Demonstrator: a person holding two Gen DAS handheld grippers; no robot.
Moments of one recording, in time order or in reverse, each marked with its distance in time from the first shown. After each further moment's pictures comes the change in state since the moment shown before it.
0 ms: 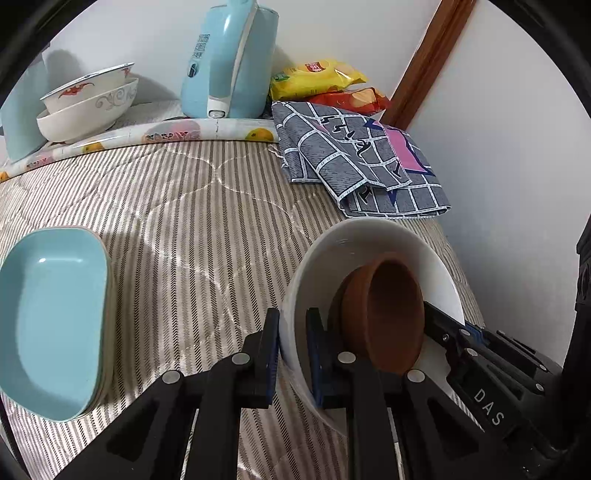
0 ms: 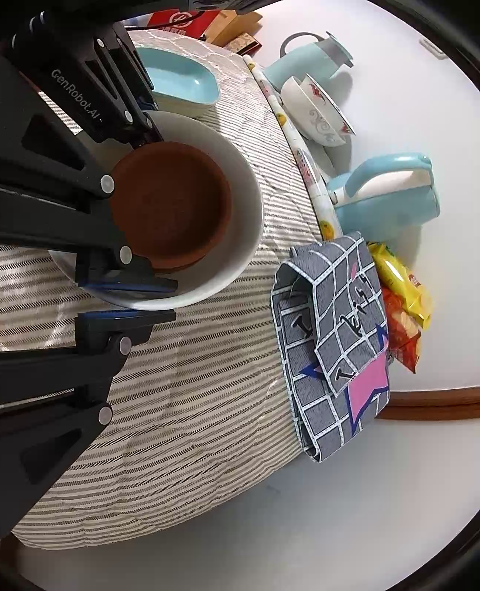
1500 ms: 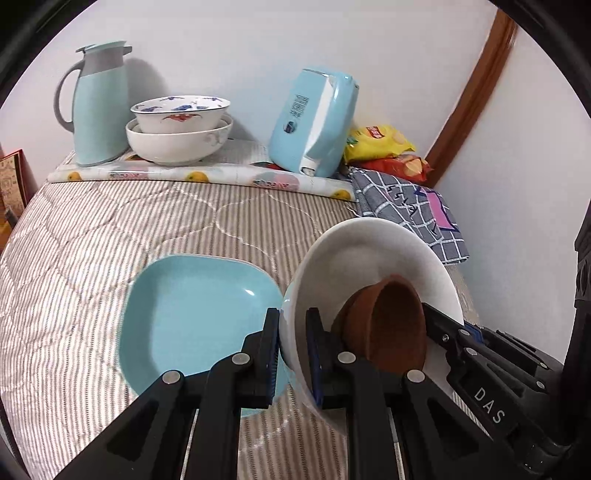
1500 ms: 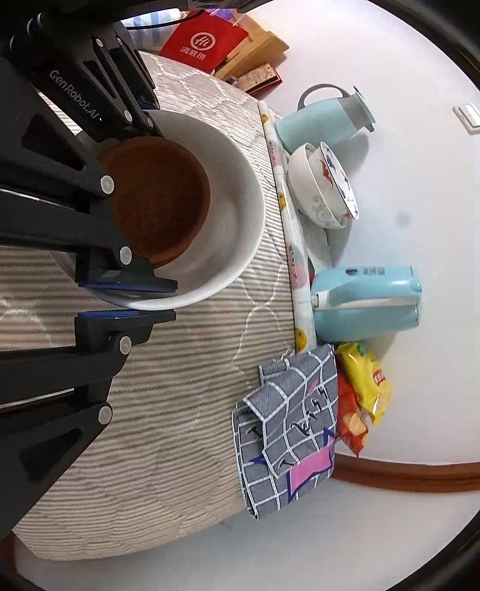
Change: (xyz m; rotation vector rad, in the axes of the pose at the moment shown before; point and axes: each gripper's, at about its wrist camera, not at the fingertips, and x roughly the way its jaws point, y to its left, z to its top) left arm -0.094 0.105 0.008 -0.079 -0.118 0.054; right arm -0.039 0.131 0.007 -0.127 -0.051 0.066
